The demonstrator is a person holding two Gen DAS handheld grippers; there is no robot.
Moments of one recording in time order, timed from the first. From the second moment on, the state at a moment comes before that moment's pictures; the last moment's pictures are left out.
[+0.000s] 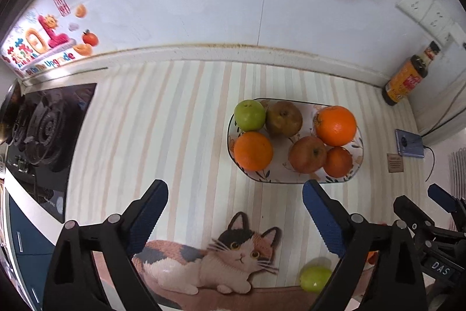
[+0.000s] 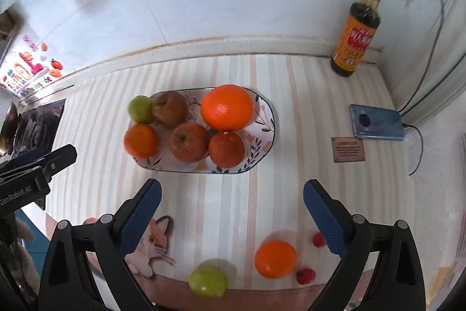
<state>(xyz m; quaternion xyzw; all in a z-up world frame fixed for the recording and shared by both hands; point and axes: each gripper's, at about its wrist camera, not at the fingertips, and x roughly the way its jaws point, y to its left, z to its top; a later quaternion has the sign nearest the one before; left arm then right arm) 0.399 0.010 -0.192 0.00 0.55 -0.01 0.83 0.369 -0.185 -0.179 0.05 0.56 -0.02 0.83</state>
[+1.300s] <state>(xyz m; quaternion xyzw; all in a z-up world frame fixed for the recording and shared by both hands) 0.299 -0.096 -0.294 0.05 0.66 -0.12 0.74 0.242 -0.271 -0.207 0.20 0.57 -0.04 0.80</state>
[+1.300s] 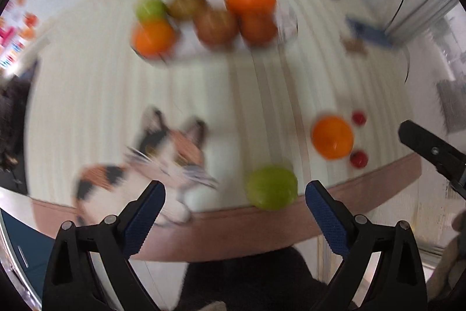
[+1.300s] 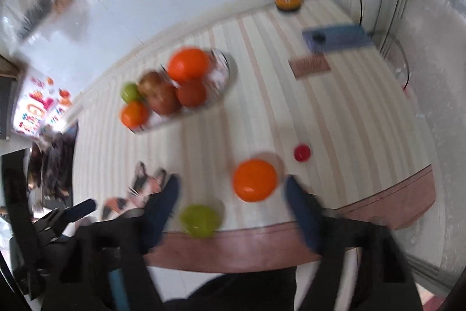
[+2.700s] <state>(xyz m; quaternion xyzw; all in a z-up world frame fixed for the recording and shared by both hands) 0.334 -0.079 -0.337 -0.05 0.70 -0.06 0.71 0.311 -0.257 -0.346 0.18 0.68 0.06 0.71</state>
